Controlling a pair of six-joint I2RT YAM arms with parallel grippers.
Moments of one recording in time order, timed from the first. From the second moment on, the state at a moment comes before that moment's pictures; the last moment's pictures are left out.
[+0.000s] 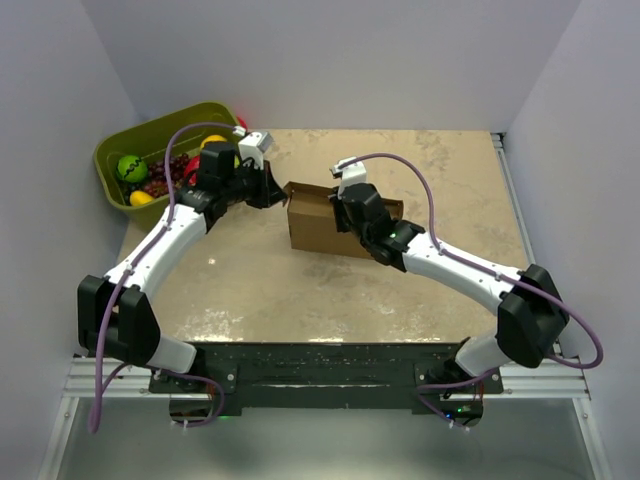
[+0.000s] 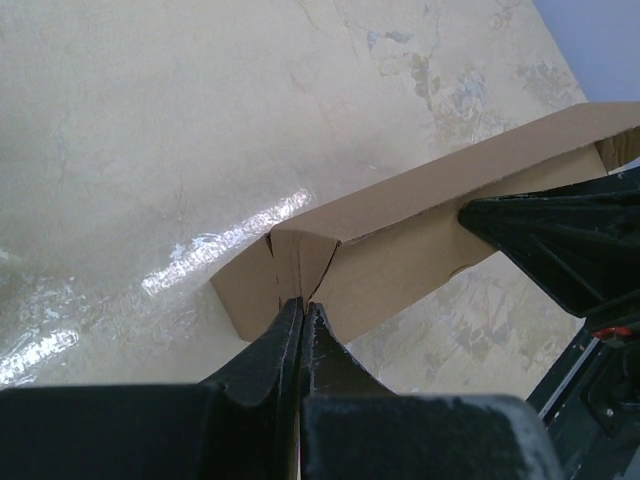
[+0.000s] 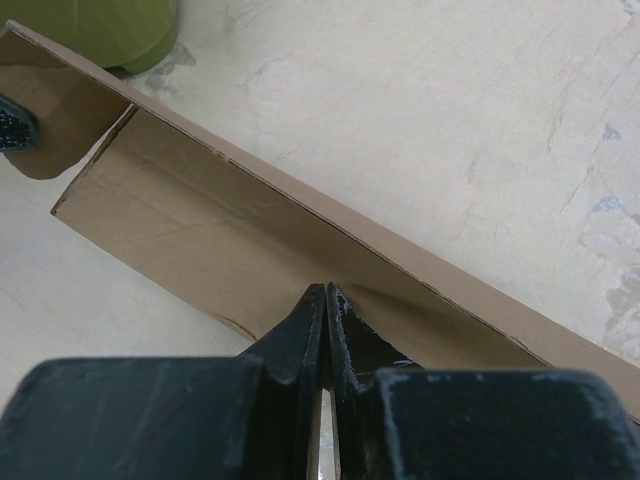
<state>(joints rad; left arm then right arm) -0.30 1.45 1.19 -0.29 0.47 -0.19 0.78 1.49 1.10 -0.07 0.39 0.20</state>
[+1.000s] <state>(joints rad) -0.29 1.46 1.16 -0.19 0.50 -0.36 0.79 1.51 1.09 -0.02 0.42 0.20</state>
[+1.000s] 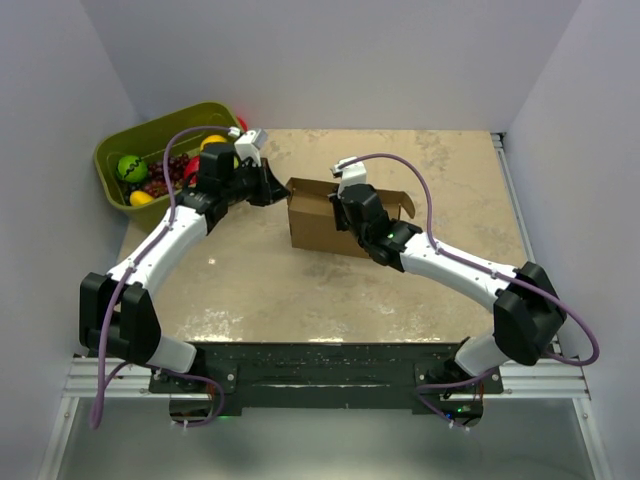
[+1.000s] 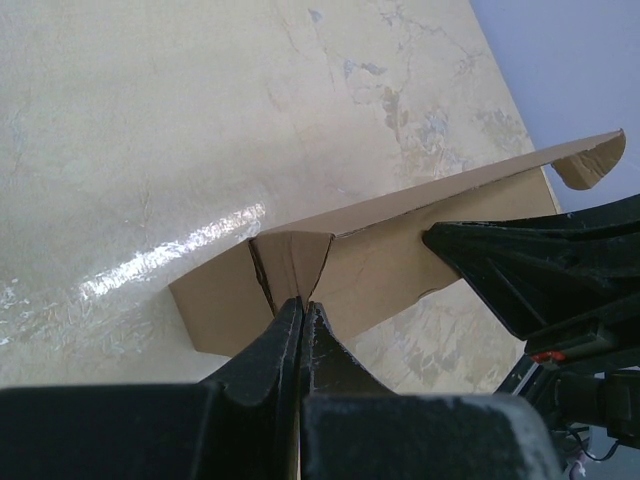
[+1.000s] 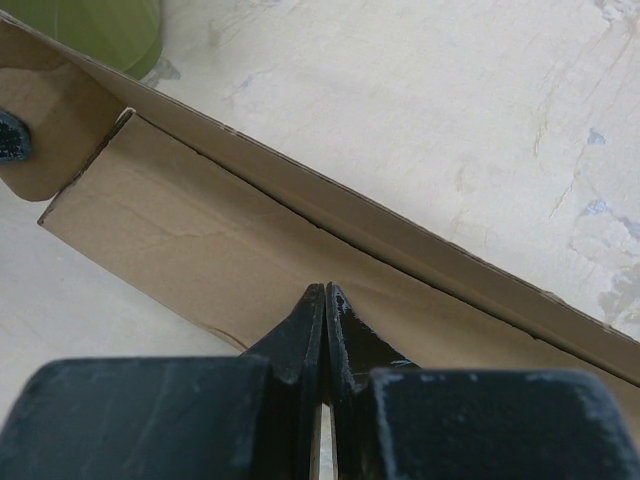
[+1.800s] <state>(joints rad) -0.29 1.43 1.09 -0.10 0.50 -0.29 0.78 1.51 1.09 -0.02 0.43 0.20</state>
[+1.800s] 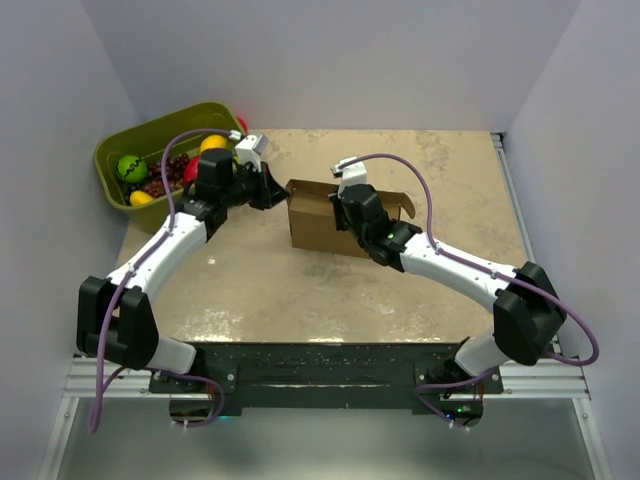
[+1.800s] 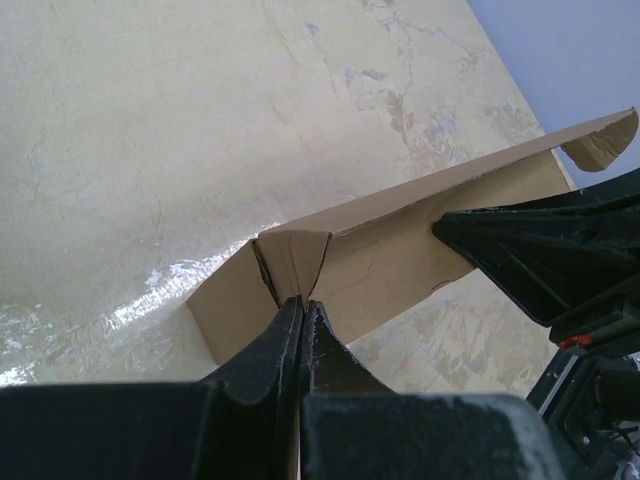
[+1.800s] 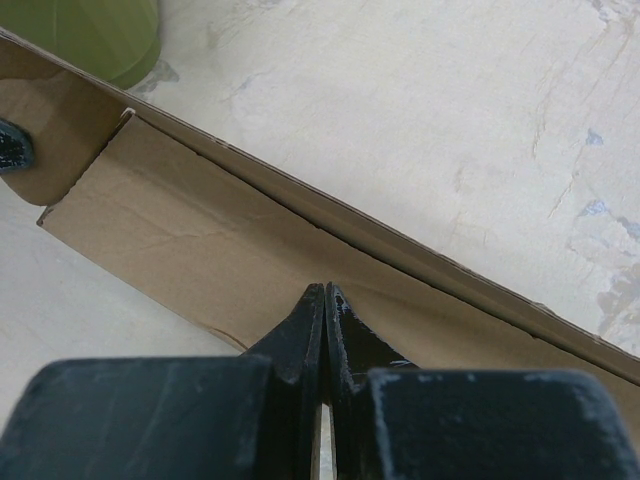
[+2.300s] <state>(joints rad) -0.32 1.40 1.05 -0.07 0.45 -0.21 0.79 1.51 1.09 -0.02 0.43 0.20</state>
